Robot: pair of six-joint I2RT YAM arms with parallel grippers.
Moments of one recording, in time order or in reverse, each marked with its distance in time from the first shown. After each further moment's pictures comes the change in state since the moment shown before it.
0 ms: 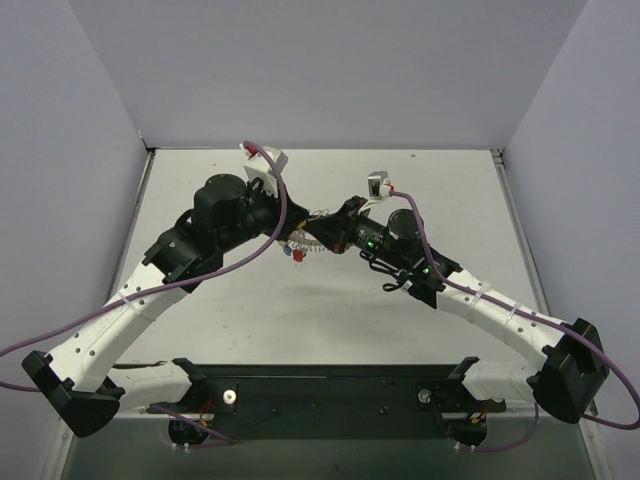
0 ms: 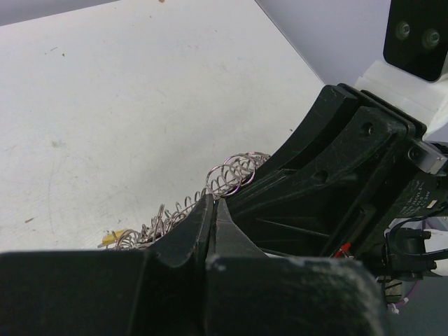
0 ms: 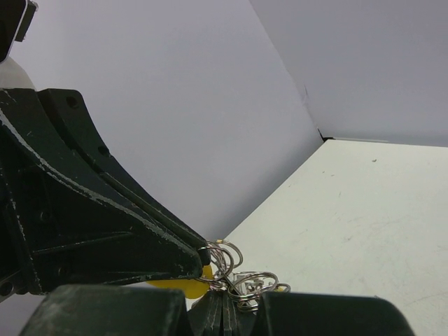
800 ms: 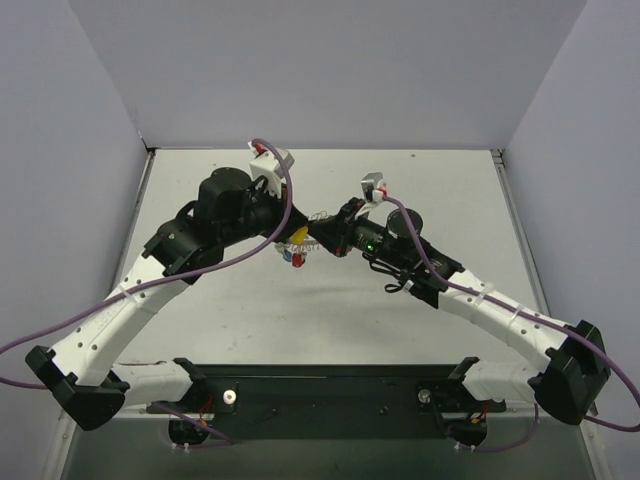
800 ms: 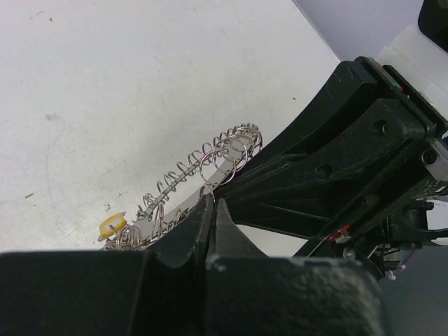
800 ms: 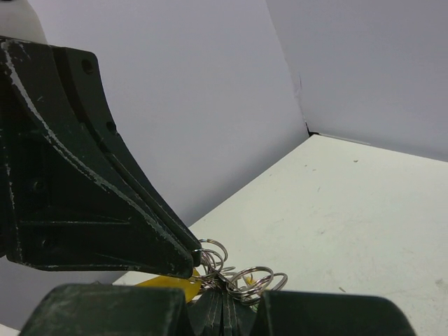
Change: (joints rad) left arm 0.003 0.038 0.078 -0.148 0.035 0.023; right arm 0.004 -0.009 0.014 -0.075 -0.013 -0.165
